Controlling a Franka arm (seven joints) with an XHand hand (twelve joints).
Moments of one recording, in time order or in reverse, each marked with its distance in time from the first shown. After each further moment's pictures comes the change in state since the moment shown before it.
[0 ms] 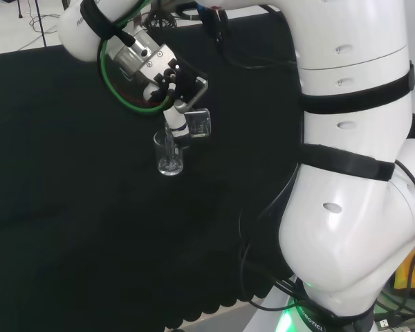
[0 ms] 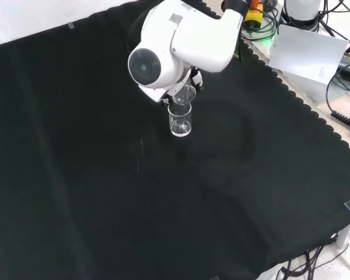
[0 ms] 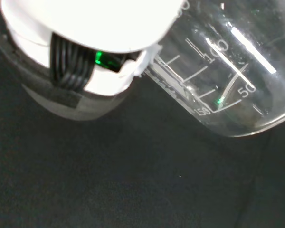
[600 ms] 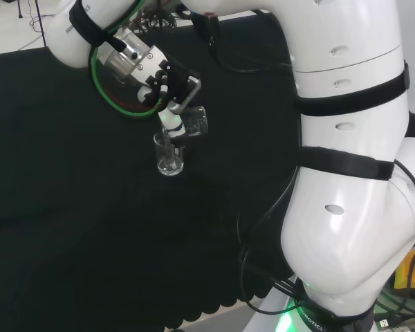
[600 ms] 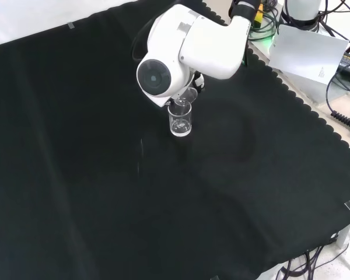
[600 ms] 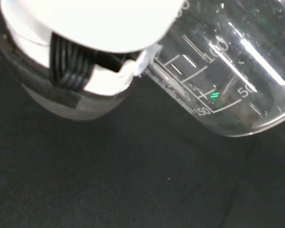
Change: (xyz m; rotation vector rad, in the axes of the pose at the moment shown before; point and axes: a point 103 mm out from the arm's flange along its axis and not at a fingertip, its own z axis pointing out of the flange) arm 0.010 -0.002 -0.011 0.007 -0.063 0.026
